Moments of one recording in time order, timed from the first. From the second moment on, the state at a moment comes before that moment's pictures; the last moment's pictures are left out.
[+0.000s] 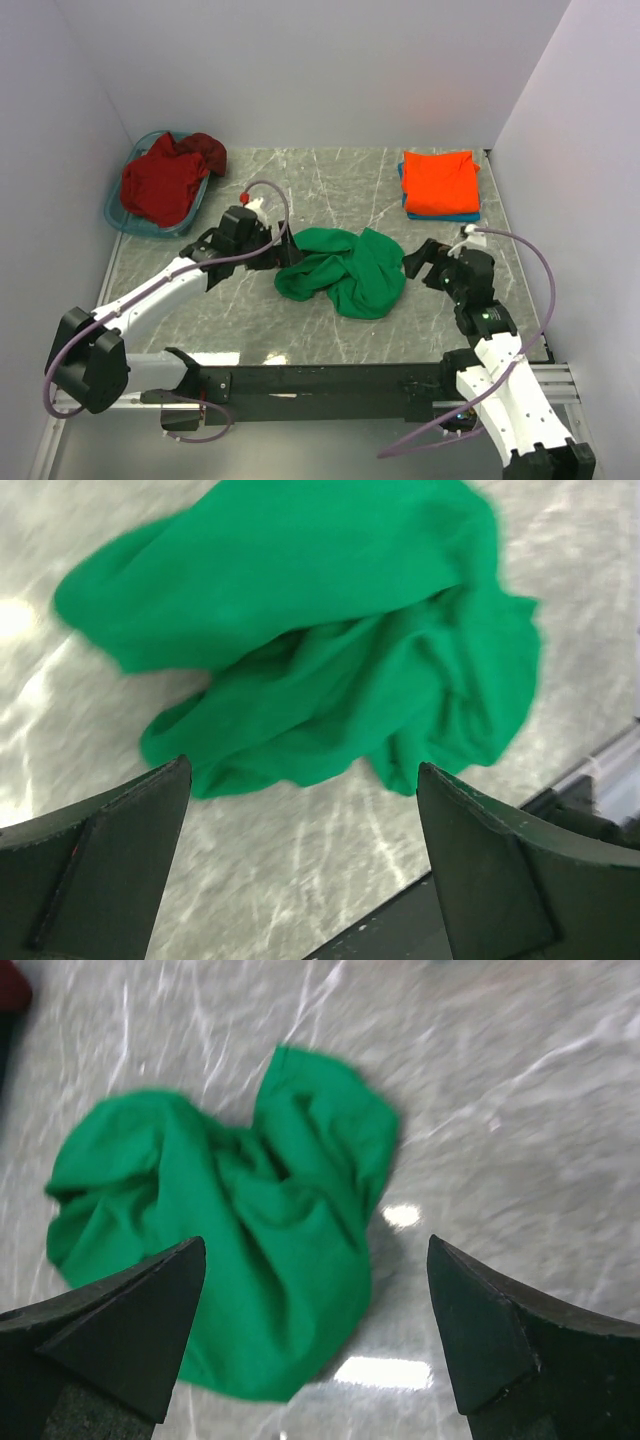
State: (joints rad) left arm -0.55 1.25 0.86 -0.27 0.18 -0.61; right arm 0.09 0.60 0.43 -0.27 -0.09 0.49
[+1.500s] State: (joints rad) left arm -0.48 1.32 0.64 -0.07 0.22 -0.62; right arm 0.74 0.97 0.60 -0.49 0.37 0.68
